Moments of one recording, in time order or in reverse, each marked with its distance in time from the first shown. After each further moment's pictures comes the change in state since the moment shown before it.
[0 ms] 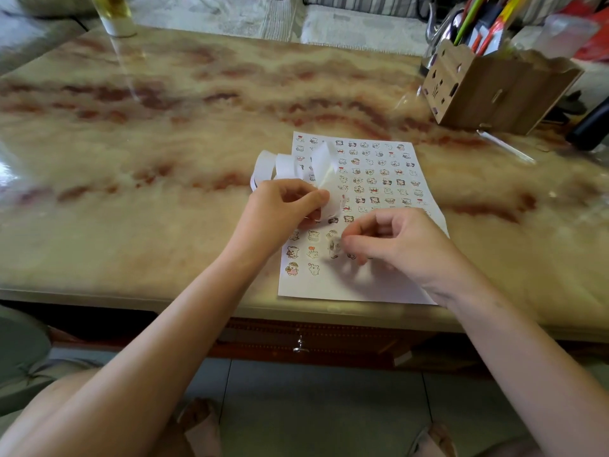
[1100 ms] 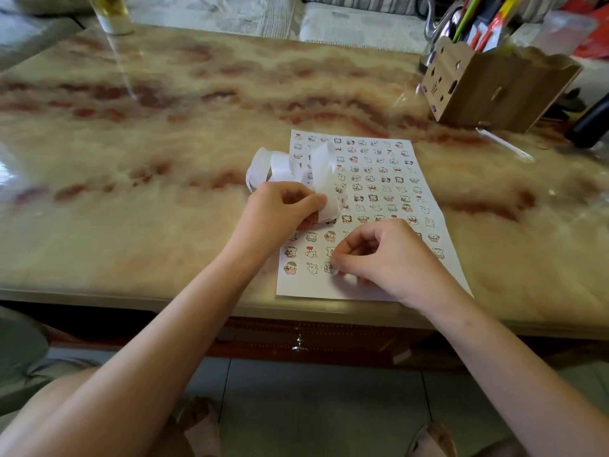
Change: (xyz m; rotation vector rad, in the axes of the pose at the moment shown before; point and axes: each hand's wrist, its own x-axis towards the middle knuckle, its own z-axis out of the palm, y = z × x) left_hand 0.002 -0.004 0.002 0.054 -0.007 -0.025; right_hand -0.003 0.011 0.017 -0.250 0.080 0.074
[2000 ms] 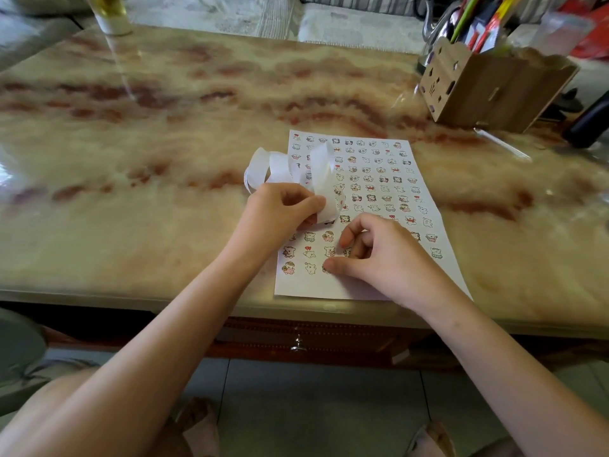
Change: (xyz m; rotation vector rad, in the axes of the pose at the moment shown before) left_hand -0.001 -0.001 0.001 0.049 0.005 0.019; right_hand 0.003 0.002 -0.001 -0.154 0.012 -0.040
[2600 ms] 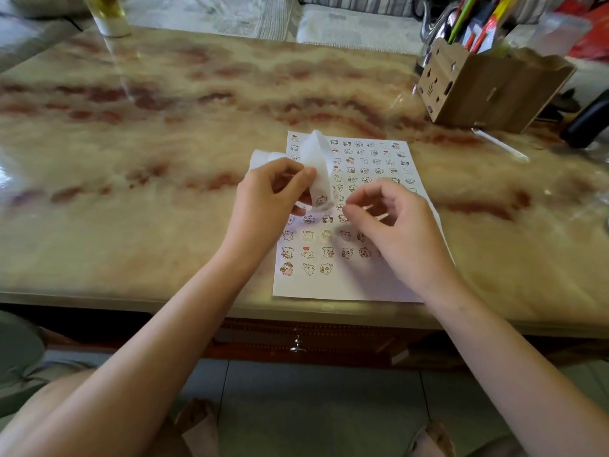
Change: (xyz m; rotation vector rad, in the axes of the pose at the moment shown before) left_hand 0.001 0.007 -0.004 -0.128 0.114 0.197; right_hand 0.008 0.000 -0.009 0.304 0.272 -0.226
